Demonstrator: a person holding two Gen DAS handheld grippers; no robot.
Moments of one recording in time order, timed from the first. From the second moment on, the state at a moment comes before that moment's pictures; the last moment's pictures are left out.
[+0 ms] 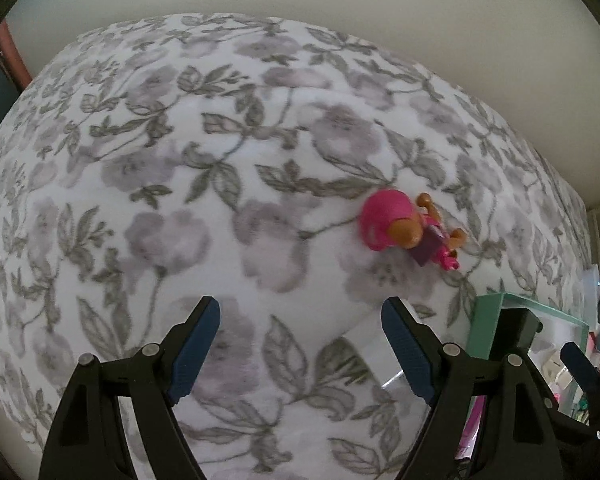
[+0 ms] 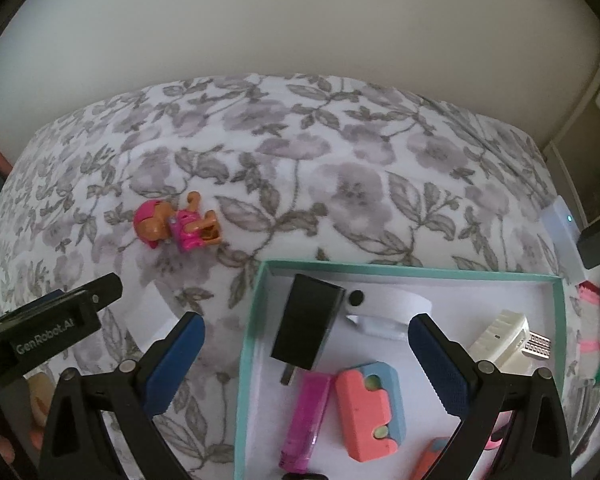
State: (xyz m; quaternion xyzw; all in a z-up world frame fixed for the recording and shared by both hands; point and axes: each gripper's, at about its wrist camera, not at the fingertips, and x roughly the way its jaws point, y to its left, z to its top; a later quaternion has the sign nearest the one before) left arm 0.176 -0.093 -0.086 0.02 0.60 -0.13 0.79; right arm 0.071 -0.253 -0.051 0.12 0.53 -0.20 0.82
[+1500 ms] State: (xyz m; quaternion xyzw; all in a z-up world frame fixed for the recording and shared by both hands) left arm 0.171 -0.107 -0.107 -0.03 0.62 -0.18 0.76; right arm 0.065 -0.269 -0.043 0.16 0.50 -0.22 0.83
